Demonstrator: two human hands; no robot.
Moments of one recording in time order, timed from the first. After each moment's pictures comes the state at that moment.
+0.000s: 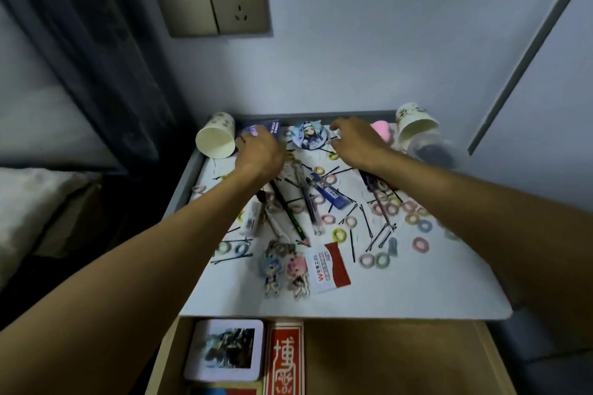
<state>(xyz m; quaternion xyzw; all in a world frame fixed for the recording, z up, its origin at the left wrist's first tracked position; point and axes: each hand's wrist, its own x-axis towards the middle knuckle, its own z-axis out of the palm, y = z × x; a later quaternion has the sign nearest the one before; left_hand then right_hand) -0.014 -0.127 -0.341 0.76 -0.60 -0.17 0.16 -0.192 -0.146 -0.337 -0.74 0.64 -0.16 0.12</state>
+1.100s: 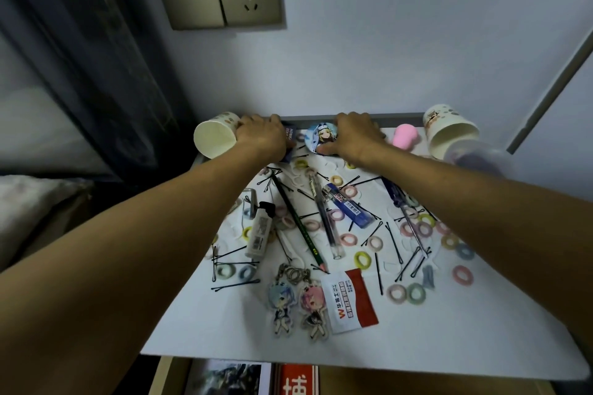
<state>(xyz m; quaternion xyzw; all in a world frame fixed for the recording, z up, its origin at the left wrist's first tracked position) 0.009 -0.202 -0.342 0.73 -0.68 0.01 -0.08 -0.159 -0.199 -0.352 -0.73 0.66 -0.14 0.10</state>
